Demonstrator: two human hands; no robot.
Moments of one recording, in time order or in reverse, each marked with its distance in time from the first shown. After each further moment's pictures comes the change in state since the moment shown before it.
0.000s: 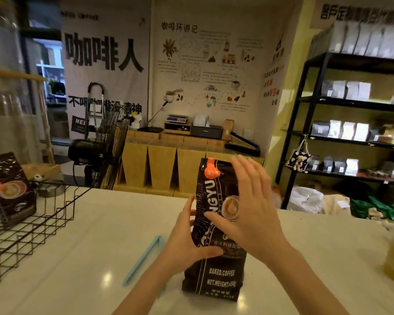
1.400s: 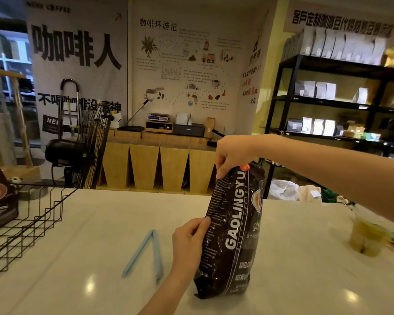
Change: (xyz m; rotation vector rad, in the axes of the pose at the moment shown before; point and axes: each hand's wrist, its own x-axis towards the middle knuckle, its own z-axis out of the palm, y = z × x) left_hand -0.022 0.000 0.036 -0.359 0.307 -0.001; right_hand 0.130 0.021 -0.021 -0.161 -1.082 -0.087
